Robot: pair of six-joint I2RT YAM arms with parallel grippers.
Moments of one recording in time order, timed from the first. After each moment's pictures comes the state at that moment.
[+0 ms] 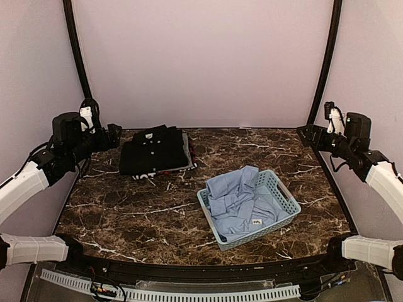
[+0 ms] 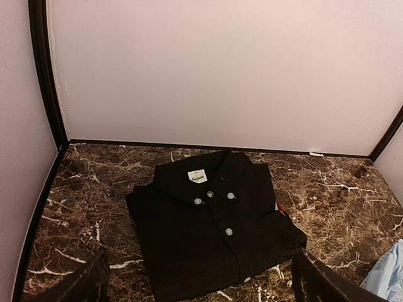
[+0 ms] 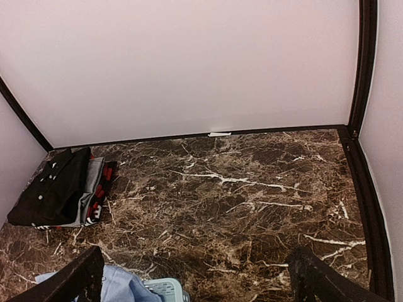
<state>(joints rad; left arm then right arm) -0.36 0.97 0.86 -0.18 -0.22 -0.26 0.08 0.94 0.82 -0.19 -0.25 0.21</state>
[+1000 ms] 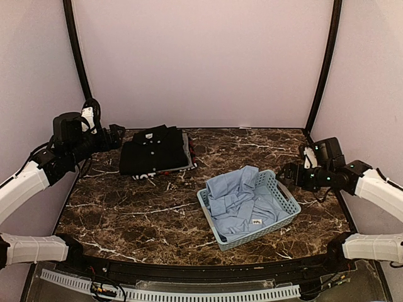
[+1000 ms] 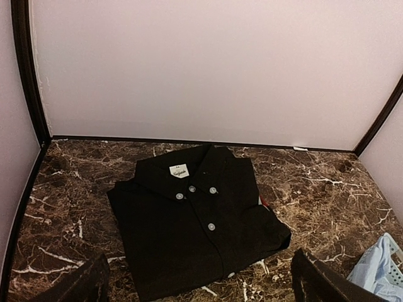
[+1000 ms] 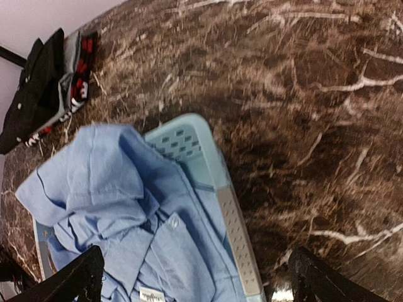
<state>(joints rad) -0.36 0.98 0.86 -0.18 -0.15 -0.29 0.36 0.96 0.70 -0.50 -0.12 0.48</state>
